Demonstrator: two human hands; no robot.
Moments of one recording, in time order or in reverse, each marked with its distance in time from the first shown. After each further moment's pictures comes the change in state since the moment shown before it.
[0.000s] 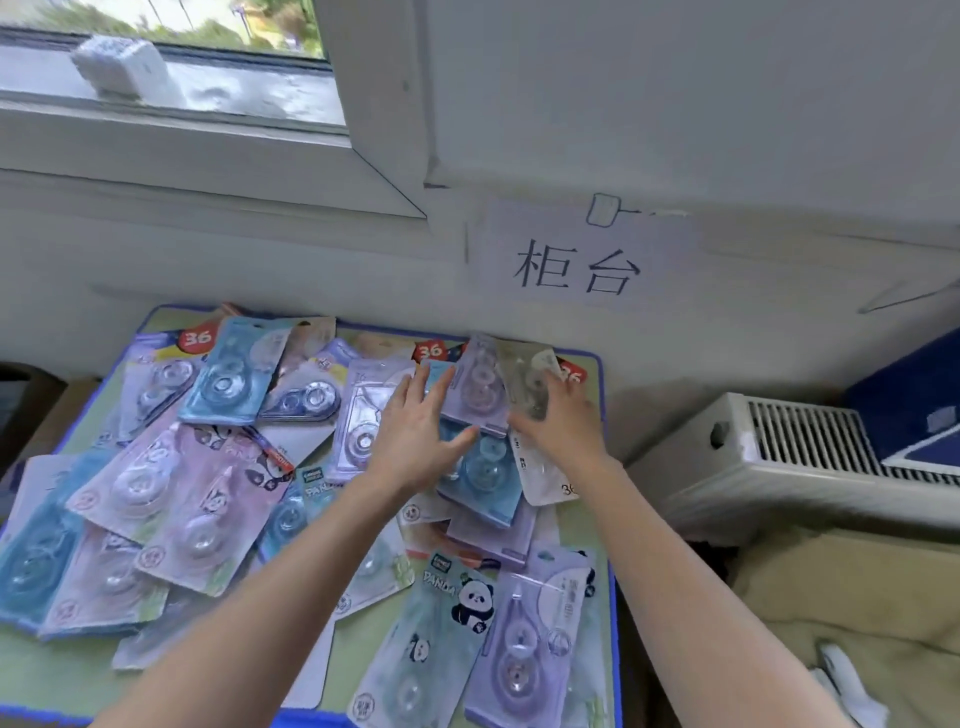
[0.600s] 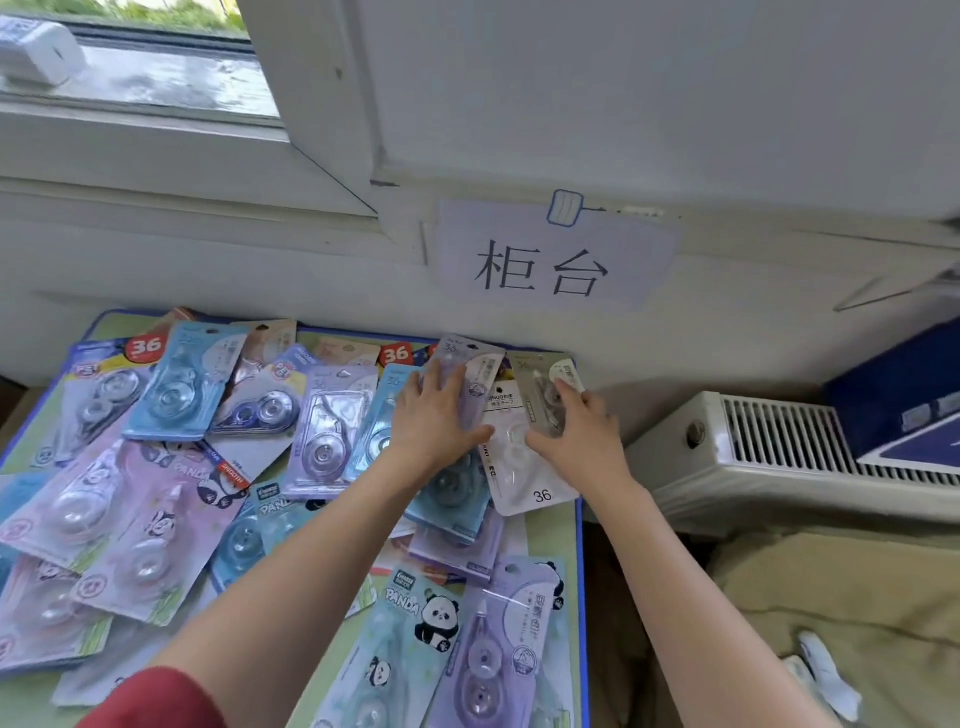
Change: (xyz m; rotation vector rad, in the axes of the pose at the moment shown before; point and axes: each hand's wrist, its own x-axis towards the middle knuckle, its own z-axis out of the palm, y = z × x) left_hand 0.047 0.045 0.026 0.115 -0.153 -0.070; right_hand -0.008 0.036 -0.031 -0.021 -0.033 0.072
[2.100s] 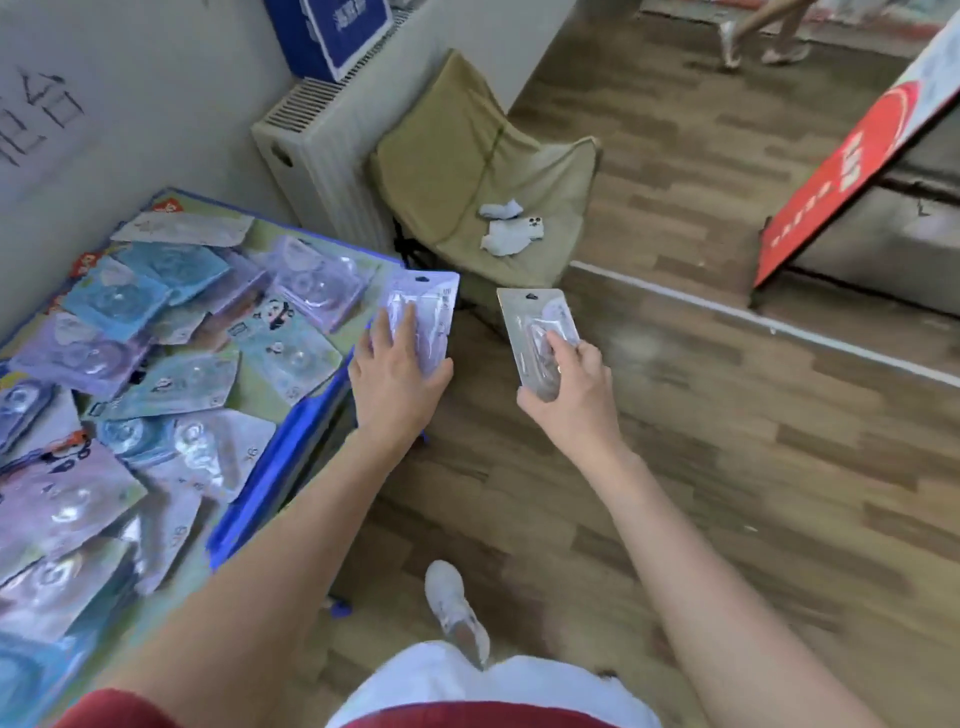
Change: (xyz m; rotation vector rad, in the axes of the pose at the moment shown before) left_hand -0.371 -0.111 0.086 0.159 -0.119 0.975; right_hand -0.502 -0.043 0.291 0.600 0.860 0.852
